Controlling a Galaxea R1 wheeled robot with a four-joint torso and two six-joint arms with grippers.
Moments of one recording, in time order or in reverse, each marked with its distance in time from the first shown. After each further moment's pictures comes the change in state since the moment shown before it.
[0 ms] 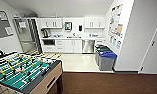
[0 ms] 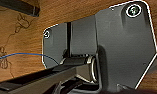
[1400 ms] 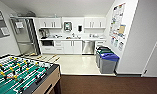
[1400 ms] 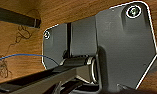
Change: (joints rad) left arm 0.000 0.000 0.000 0.000 0.000 0.000; right arm 0.003 -0.002 0.000 0.000 0.002 0.000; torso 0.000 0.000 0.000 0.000
